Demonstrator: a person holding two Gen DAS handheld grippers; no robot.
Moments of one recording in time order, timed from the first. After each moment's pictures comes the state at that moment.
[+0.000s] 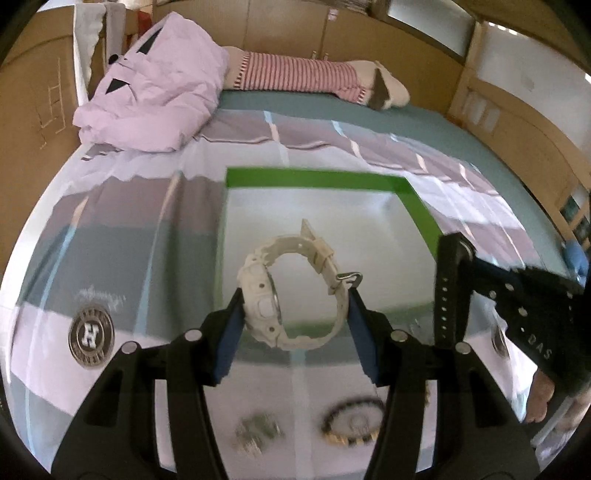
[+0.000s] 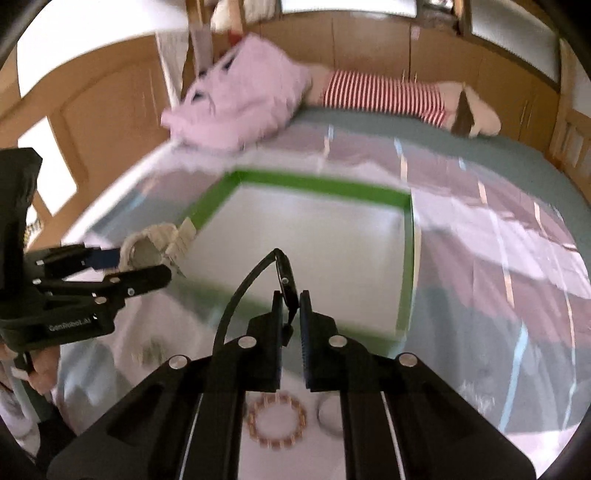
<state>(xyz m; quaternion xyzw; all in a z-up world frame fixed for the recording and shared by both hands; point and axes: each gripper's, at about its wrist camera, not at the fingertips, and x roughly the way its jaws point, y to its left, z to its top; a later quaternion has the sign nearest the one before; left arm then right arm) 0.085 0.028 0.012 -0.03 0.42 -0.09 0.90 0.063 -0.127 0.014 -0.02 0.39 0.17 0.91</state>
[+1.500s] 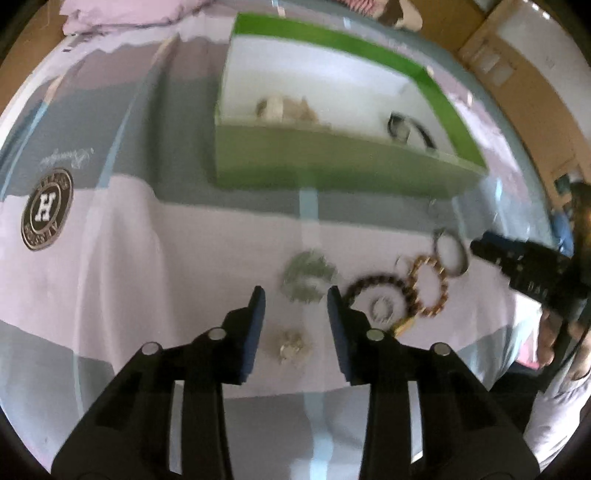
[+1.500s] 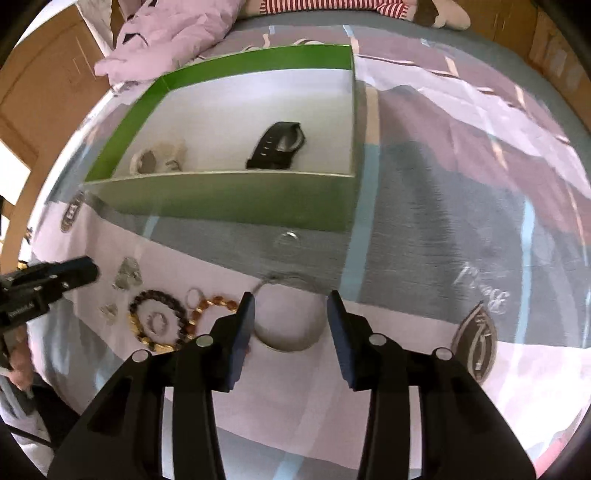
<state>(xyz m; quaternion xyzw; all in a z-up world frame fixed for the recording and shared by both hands) 0.034 0.050 -0.086 -0.06 0.59 -0.13 0.80 0.061 -0.172 -0.067 0.00 0.57 0.09 0.82</state>
